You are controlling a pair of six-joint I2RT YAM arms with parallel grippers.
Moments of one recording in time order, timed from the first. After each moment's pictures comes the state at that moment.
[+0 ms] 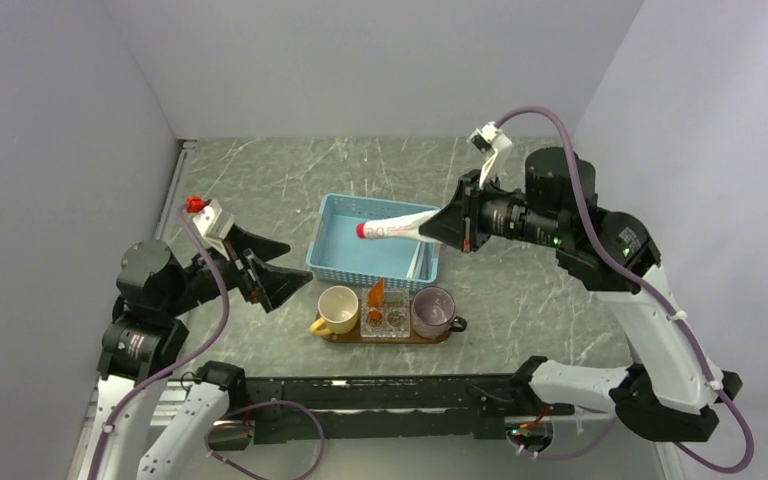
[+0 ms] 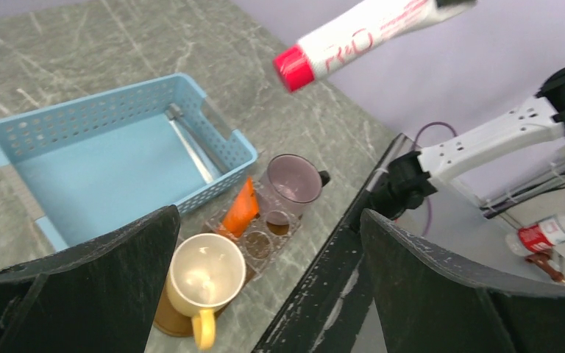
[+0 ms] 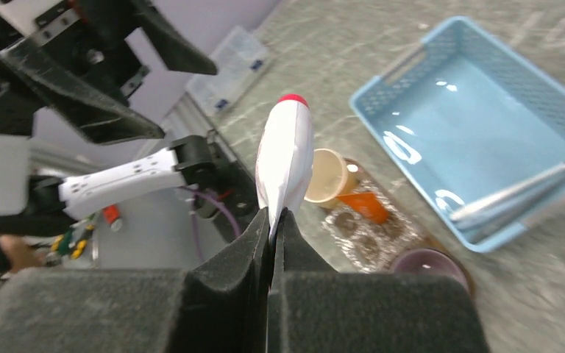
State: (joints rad) left arm -0.23 0.55 0.98 -0.48 0.77 -0.36; right arm 0.73 1.09 1.65 -0.88 -0.36 0.43
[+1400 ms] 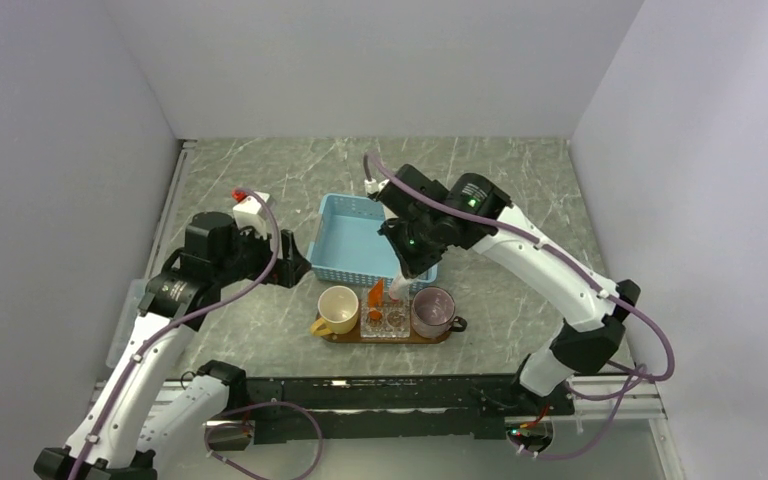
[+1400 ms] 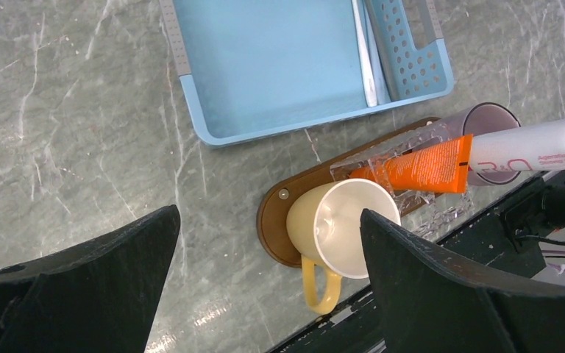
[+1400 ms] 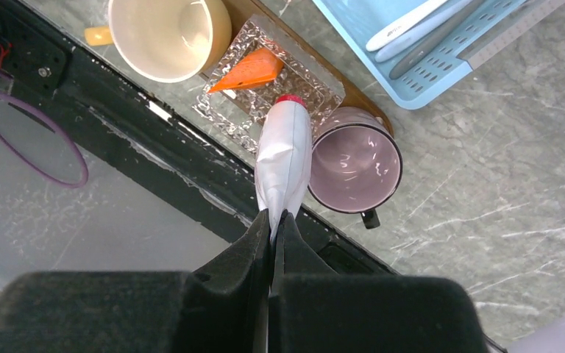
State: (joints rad) left arm -0.31 0.80 0.92 -0.69 0.29 -0.20; right arm 0.97 1.57 1.91 -1.45 0.05 0.34
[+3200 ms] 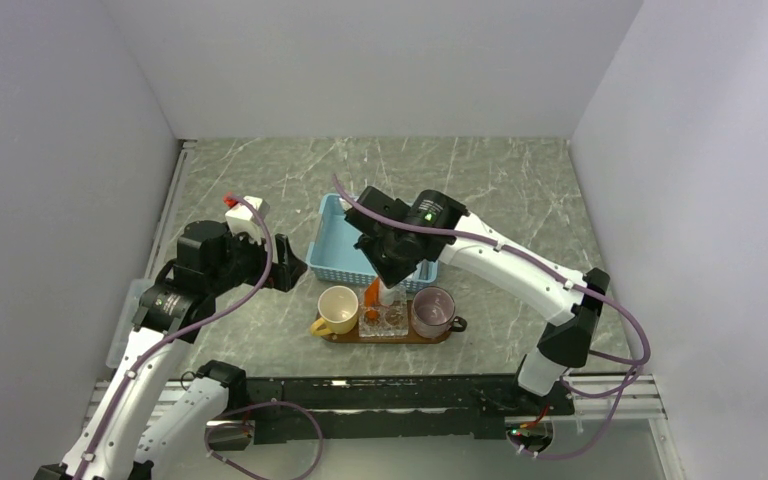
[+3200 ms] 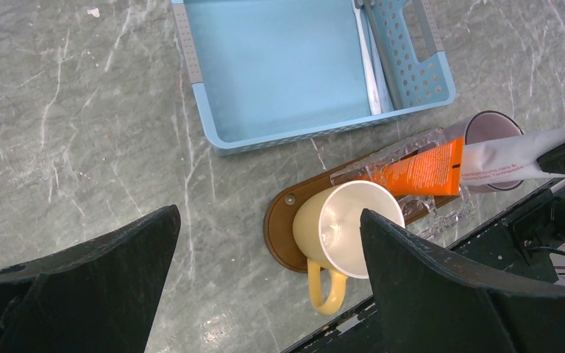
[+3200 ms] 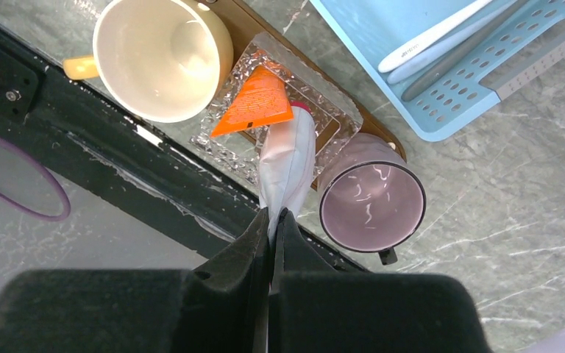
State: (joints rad) left arm -0.31 0.72 0.88 -0.67 0.26 -0.20; right arm 1.05 1.66 1.82 -1.33 0.13 0.39
